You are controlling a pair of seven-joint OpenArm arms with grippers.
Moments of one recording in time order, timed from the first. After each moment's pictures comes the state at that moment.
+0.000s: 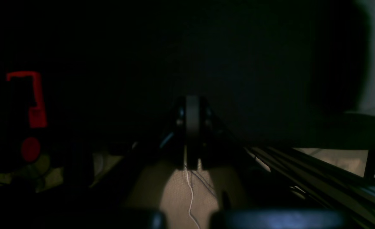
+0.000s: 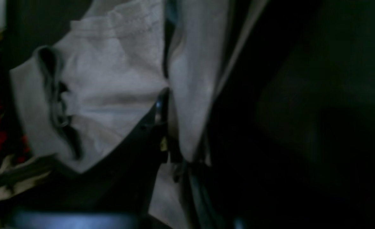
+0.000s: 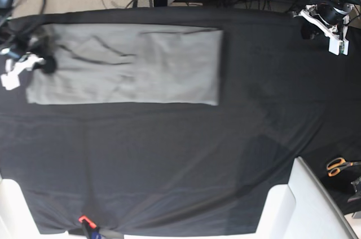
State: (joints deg) left arm 34.6 -16.4 -34.4 97.4 -31.6 -27.4 42.7; right arm -1.4 20.9 30.2 46.0 42.7 41.2 -48.6
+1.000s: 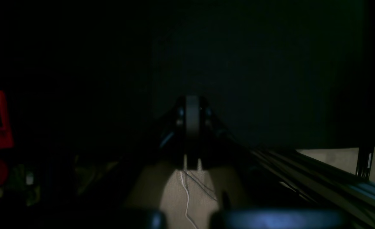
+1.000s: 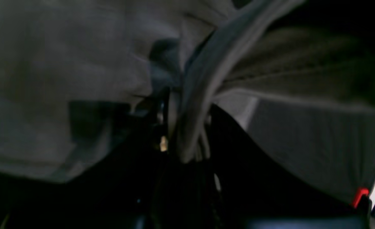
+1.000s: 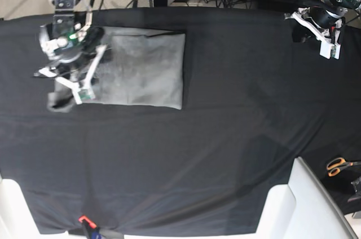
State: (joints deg) left arm 33.3 -16.4 -30.6 97.4 -31.6 -27.4 42.6; right arm -15.6 -5.2 6.2 97.6 -25.5 20.7 -45.6
